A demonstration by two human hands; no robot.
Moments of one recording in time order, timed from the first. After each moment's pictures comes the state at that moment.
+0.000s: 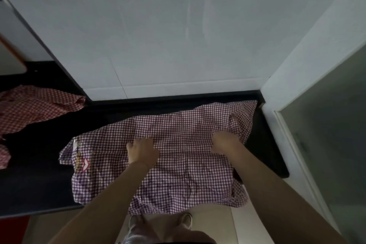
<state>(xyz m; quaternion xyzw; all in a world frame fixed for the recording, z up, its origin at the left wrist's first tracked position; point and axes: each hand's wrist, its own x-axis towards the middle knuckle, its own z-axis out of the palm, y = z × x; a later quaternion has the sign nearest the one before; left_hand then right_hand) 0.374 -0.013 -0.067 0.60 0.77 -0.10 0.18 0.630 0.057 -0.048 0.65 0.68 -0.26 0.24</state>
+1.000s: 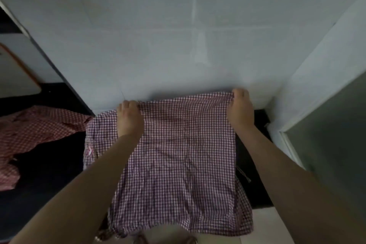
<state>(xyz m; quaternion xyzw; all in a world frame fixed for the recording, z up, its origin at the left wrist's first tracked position) 0.313 0.099 0.018 0.59 0.76 0.28 -0.02 0.630 0.151 0.050 0.70 0.66 -0.04 -0.28</state>
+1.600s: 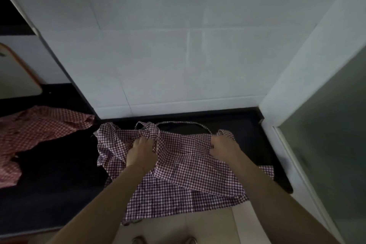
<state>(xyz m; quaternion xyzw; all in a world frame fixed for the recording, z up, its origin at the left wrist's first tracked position) 0.351 0.003 -0.020 0.63 0.75 0.01 0.18 0.615 0.055 0.011 0.63 0.74 -0.21 0.12</state>
